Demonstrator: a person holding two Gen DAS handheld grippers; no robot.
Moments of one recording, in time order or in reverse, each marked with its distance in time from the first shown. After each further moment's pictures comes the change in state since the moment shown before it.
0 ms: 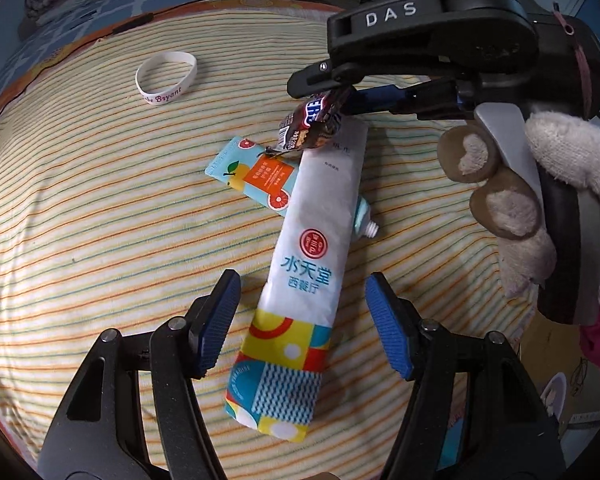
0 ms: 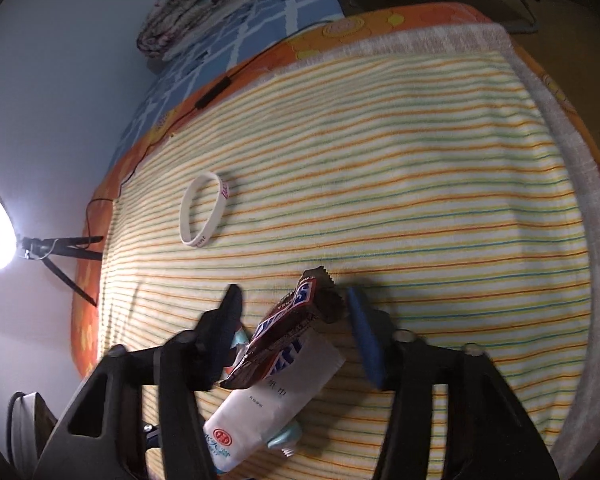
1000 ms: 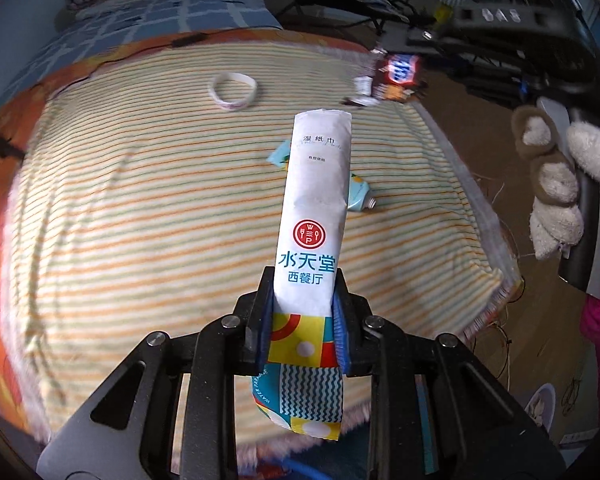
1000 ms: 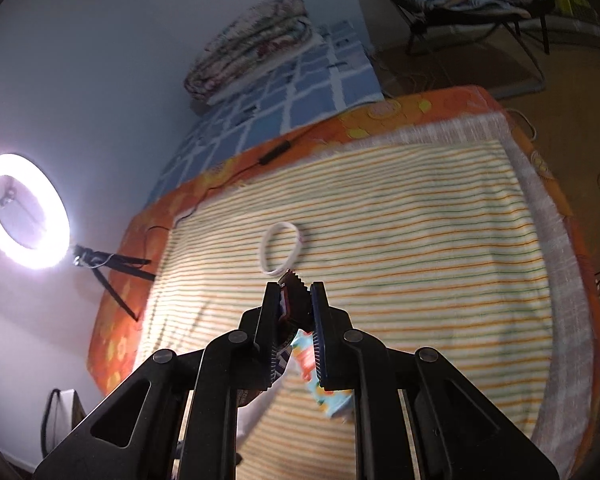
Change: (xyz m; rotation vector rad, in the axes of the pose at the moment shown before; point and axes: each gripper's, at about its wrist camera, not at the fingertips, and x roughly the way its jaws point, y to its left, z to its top) left arm -0.085 0.029 -0.054 -0.088 -0.104 0.018; right arm -0.087 0.054 -0.019 -0.088 -0.221 0.064
